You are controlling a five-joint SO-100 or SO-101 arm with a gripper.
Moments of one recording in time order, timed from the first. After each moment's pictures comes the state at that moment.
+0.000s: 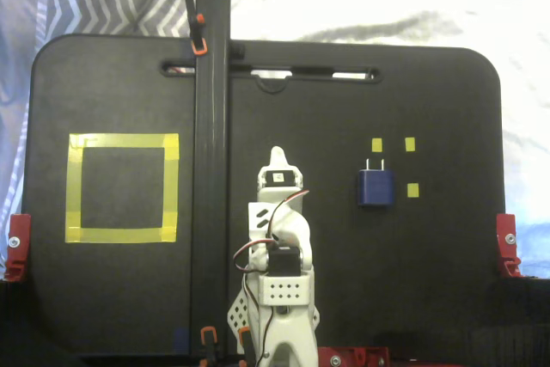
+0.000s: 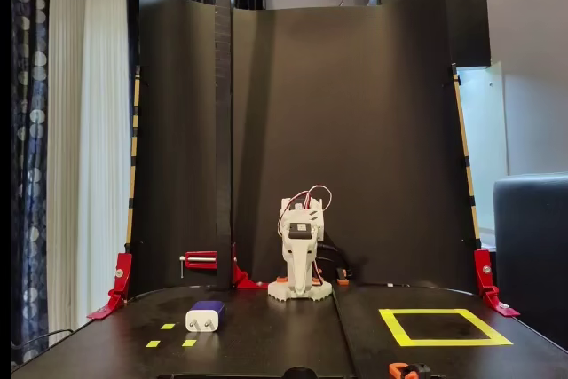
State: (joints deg) arm -1.0 189.3 179.6 43.6 -2.6
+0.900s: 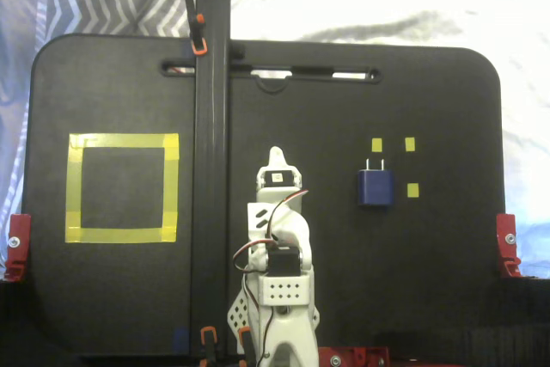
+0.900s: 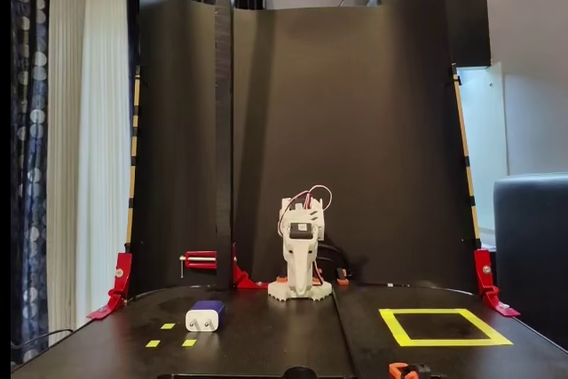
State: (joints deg) arm -1.5 189.3 179.6 43.7 -2.6
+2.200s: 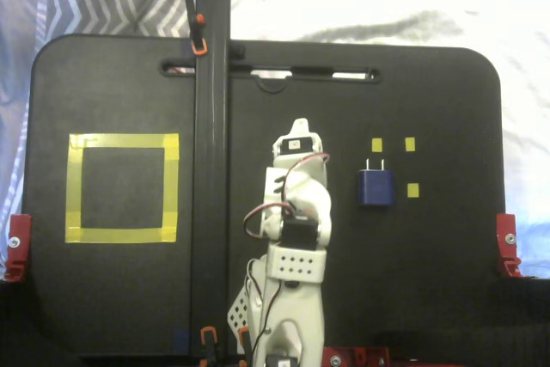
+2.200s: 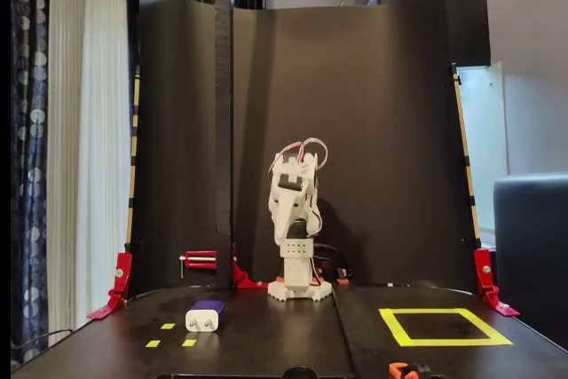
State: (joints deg) arm 6.2 150.6 135.3 53.6 -21.8
